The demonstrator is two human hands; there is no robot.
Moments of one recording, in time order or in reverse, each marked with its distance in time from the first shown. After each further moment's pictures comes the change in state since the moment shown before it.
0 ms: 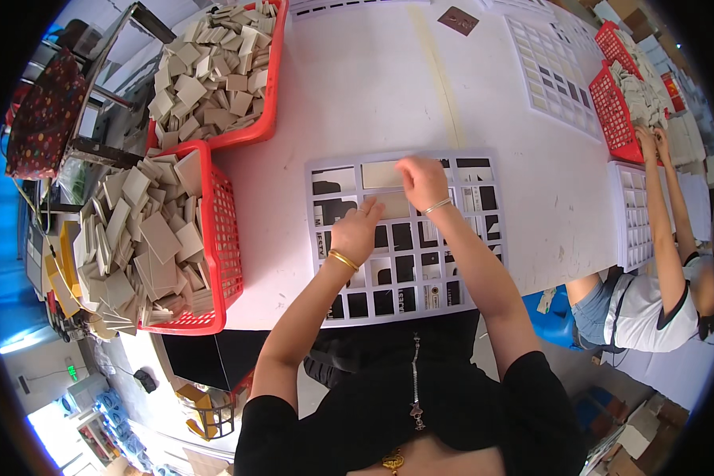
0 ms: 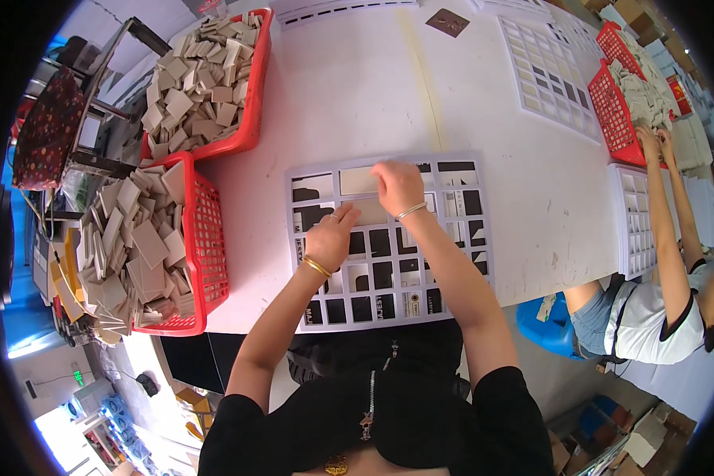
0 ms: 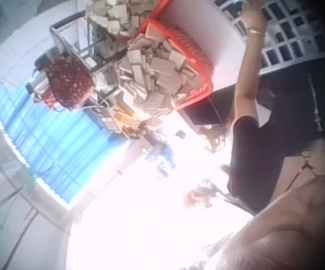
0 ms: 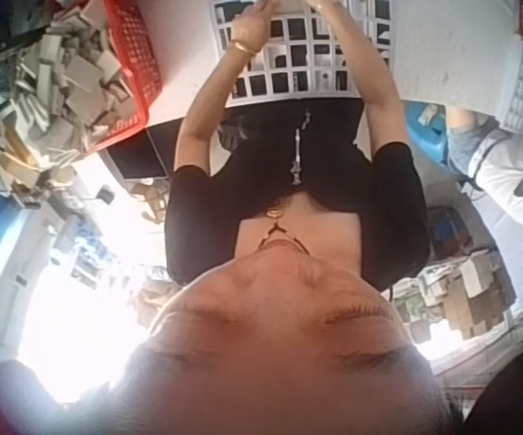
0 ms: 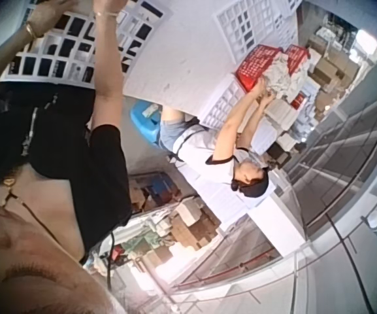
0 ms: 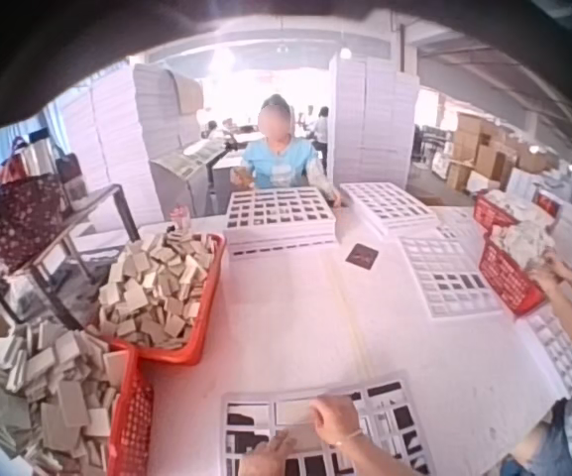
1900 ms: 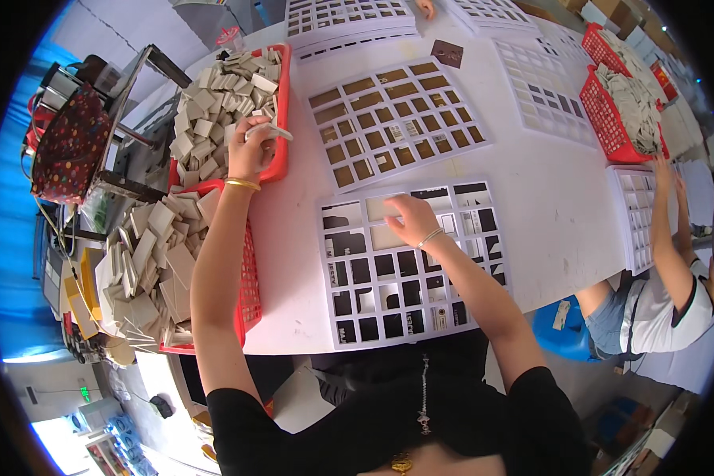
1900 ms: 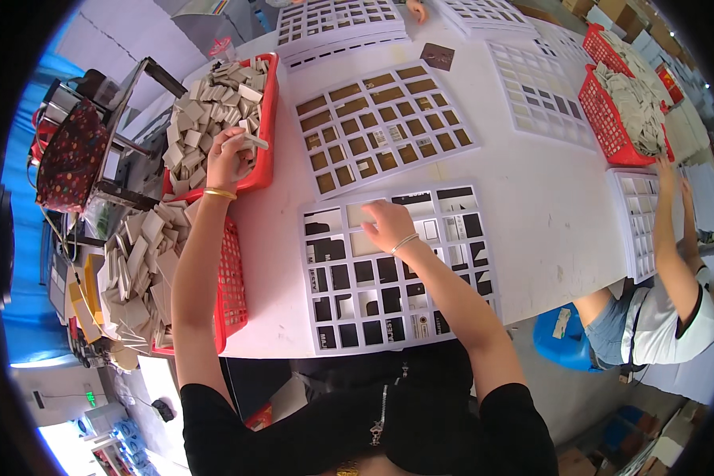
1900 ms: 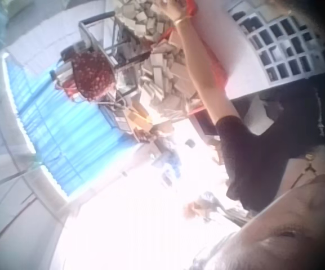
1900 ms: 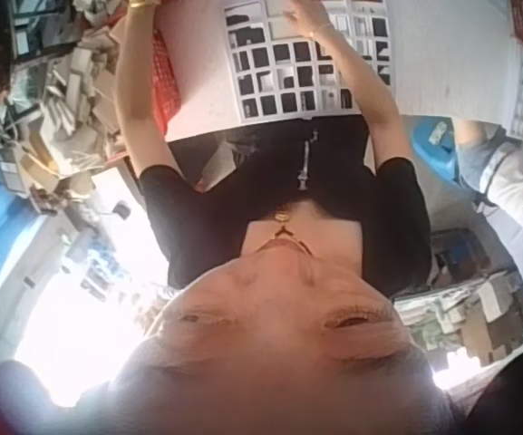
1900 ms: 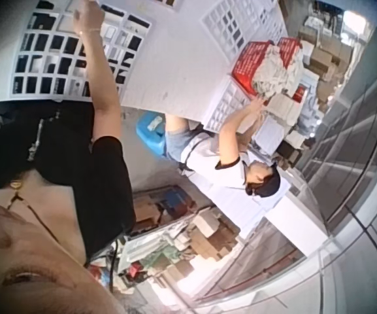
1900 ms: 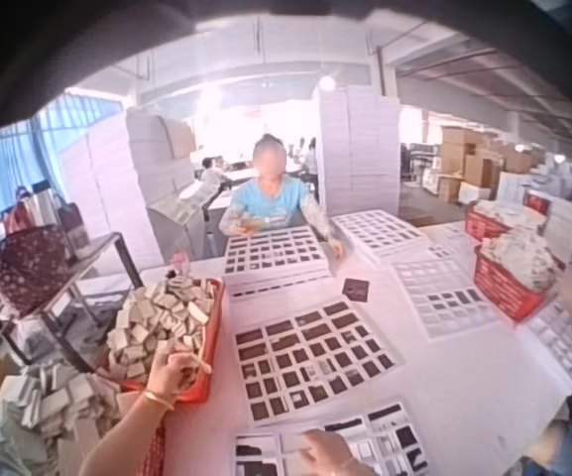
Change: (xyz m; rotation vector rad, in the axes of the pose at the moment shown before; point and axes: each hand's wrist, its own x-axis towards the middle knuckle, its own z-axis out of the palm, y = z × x) left_hand 0.134 -0.146 -0.187 -1.305 0.341 -0.219; right_hand -0.004 -0.019 0.006 0.136 -0.086 0.049
